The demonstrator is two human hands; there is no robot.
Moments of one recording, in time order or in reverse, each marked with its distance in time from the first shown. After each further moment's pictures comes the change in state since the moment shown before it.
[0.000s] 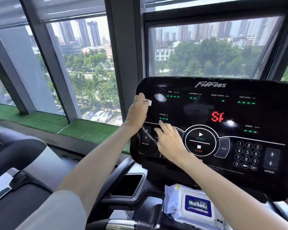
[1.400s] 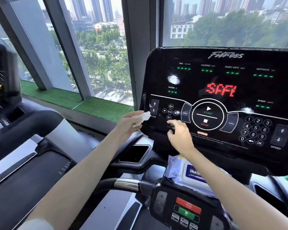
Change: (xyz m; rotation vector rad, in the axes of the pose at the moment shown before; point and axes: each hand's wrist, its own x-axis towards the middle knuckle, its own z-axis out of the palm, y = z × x) left_hand -0.144 -0.021 -0.005 -1.531 -0.246 -1.025; right_hand -0.070 -0.012 0.019 0.649 -0.077 0.413
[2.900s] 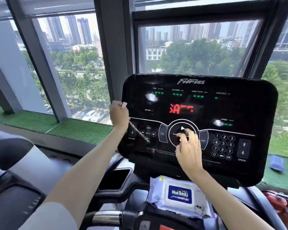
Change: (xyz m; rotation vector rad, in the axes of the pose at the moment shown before) left_hand 0.080 0.057 0.086 0.685 0.590 0.580; right_hand -0.004 0.036 -0.077 -0.497 0.407 -0.136
